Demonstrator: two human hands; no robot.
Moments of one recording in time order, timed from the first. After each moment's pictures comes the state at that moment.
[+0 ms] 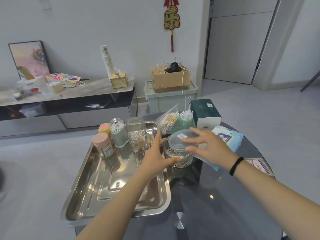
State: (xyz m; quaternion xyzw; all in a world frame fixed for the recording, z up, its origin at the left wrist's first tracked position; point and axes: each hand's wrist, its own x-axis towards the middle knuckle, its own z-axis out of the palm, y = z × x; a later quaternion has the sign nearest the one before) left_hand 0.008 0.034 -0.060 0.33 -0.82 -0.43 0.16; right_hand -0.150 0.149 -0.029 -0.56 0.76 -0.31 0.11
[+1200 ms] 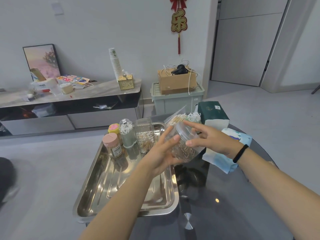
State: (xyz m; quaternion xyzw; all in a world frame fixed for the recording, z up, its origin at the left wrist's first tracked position) left_hand 0.008 0.020 -0.044 0.15 -0.49 -0.85 0.15; right_hand -0.150 0.126 -0.001 -0.54 0.66 -0.40 0.33
